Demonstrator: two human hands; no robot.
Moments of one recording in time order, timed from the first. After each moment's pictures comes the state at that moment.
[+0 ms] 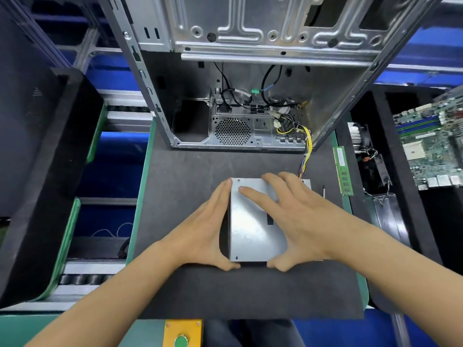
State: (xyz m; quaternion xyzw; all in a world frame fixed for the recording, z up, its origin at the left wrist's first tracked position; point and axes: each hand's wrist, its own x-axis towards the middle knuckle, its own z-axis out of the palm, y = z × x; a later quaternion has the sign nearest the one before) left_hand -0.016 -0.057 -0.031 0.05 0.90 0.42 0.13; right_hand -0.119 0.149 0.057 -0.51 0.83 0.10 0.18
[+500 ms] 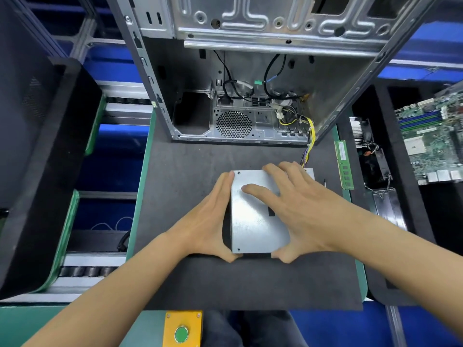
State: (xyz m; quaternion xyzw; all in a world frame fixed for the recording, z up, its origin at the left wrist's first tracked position) left_hand -0.017 -0.054 -0.044 0.05 0.90 0.43 0.11; right_hand -0.117 0.144 0.065 -0.52 0.83 0.16 0.14
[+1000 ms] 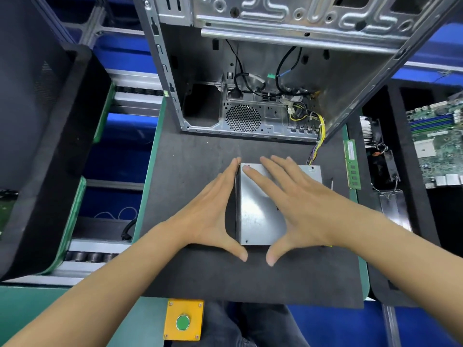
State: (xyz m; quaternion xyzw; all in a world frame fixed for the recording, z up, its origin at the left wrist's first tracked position) left_hand -0.012 -0.063 -0.025 0.04 0.90 0.43 0.12; right_hand -0.119 0.137 0.054 -0.52 0.82 0.07 0.24
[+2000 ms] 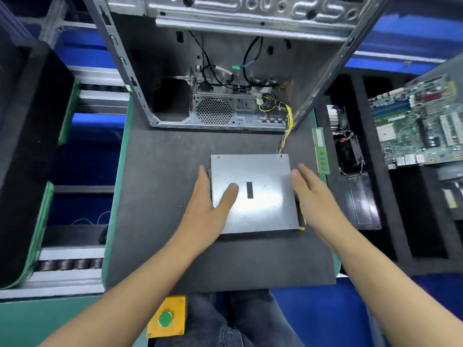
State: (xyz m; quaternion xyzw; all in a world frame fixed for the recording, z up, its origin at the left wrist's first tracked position) left_hand -0.008 0.001 -0.014 -0.24 0.73 0.64 0.07; right_hand -0.110 0.204 0.013 0.04 0.83 -0.49 0.27
